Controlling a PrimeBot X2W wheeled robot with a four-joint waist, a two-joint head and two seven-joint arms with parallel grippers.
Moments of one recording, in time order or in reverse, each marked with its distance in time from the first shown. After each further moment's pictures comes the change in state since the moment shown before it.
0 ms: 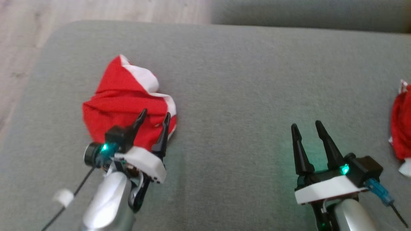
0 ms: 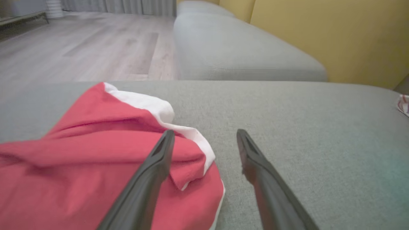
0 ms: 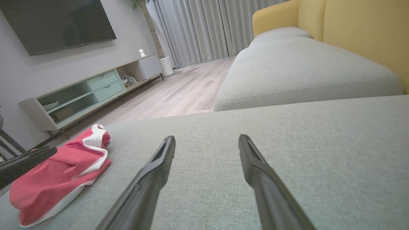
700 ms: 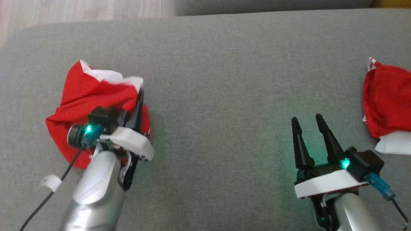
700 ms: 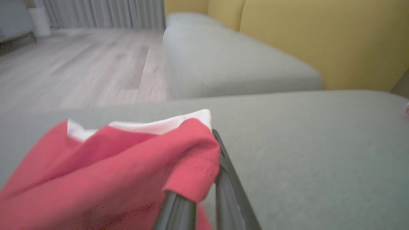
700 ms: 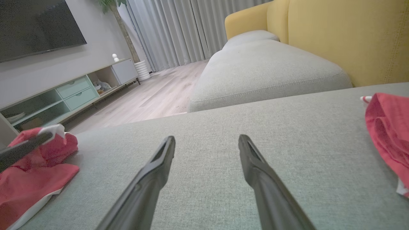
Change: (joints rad) left arm -0.161 0.035 0.001 0.183 -0.026 0.017 -0.067; right arm -0.039 -0.001 0.002 0.006 0.006 0.000 0.000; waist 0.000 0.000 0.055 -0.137
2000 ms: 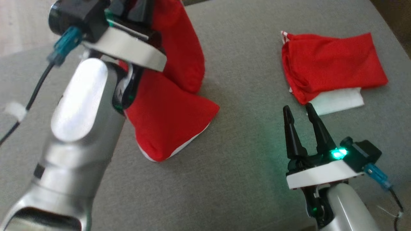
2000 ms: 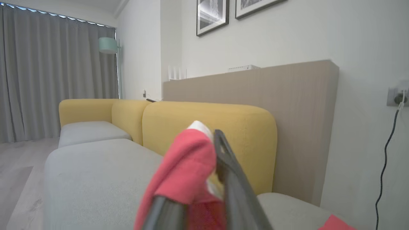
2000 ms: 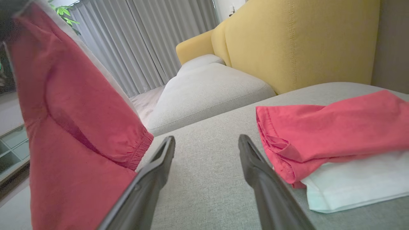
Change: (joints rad) left arm -0.331 0.032 -0.103 -0.412 -0.110 0.012 0.078; right arm -0.043 0.000 0.067 -0.016 0.128 0.000 0.000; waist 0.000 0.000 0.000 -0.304
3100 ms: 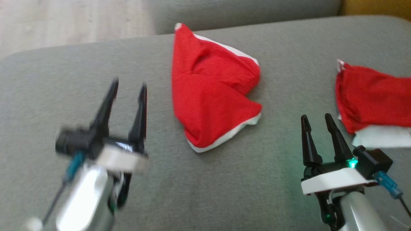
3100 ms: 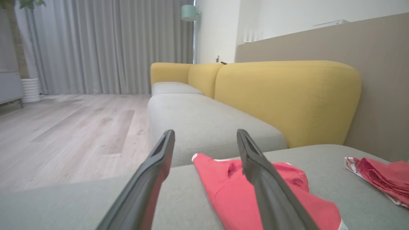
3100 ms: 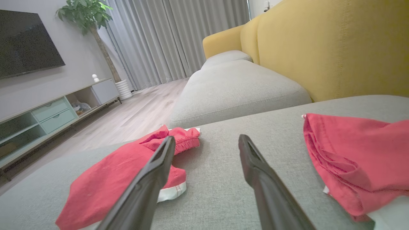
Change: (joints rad) left arm 0.461 0.122 -0.038 0.001 -0.029 0.122 -0.213; right arm 0.029 0.000 -0.105 0.045 -0.091 0.000 0.000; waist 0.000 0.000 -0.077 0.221
